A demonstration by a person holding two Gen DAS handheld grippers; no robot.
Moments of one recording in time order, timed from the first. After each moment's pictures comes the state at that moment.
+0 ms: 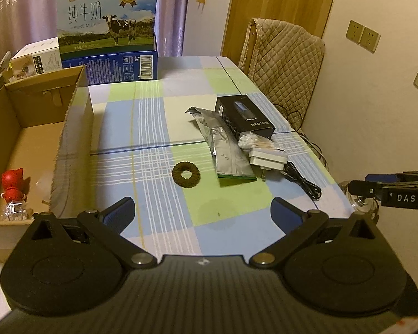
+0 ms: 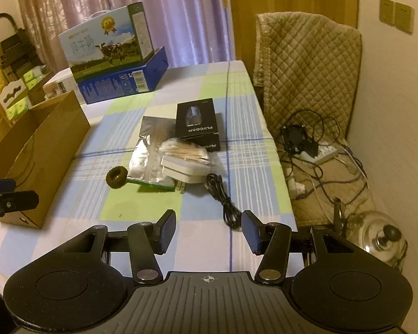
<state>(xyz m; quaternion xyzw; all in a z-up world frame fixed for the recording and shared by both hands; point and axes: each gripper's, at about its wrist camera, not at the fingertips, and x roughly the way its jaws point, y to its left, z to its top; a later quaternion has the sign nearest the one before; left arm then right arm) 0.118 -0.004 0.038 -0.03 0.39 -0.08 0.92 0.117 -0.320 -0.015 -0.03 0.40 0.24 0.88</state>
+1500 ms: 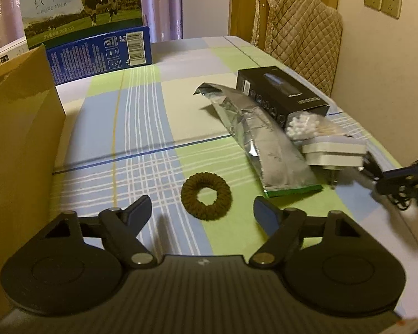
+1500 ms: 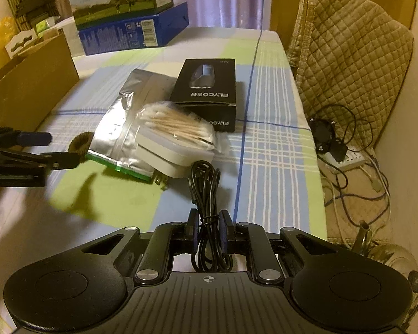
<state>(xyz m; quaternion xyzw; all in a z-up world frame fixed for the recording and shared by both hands) 0.229 -0.013 -0.080 0.03 0.38 -0.07 0.92 0.200 -0.276 -0.109 -0.11 0.43 0.28 0.85</state>
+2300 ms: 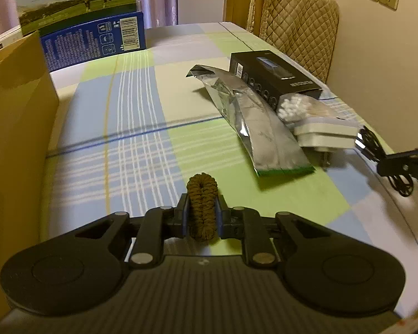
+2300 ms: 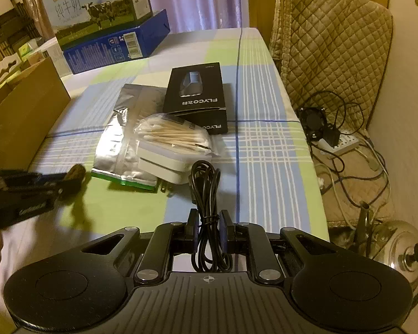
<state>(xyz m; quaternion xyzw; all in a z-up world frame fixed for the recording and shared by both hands) 0.212 -0.016 -0.079 0.02 0.41 -0.08 0.91 0.194 -0.280 -0.096 -0.06 0.44 0.25 0.86</state>
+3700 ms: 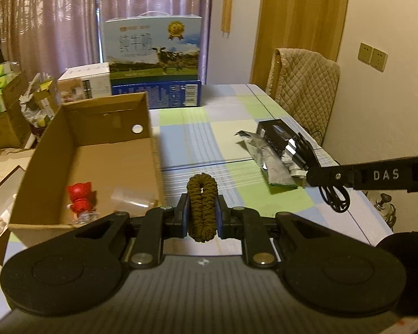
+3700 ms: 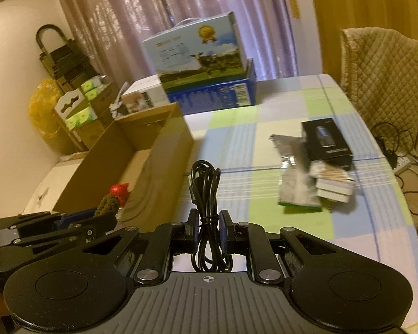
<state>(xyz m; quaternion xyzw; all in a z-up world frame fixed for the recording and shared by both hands) 0.057 0.091 0.077 -0.01 0.34 -0.05 0.94 0.054 -0.158 0.030 0.03 0.39 0.34 0.85</state>
